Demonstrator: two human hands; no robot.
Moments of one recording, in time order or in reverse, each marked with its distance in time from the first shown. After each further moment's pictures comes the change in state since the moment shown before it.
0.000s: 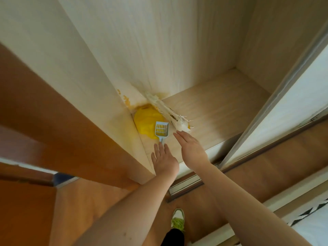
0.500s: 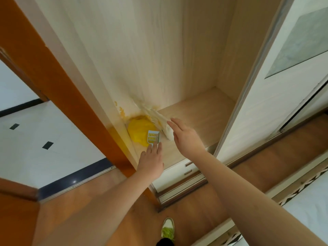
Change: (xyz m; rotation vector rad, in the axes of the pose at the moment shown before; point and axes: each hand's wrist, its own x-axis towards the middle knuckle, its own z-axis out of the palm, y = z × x) left_hand -0.078 -0.036 -0.069 0.251 0.140 0.394; right_hand -0.023 -0.053 -0.103 -0.079 0.211 -0.132
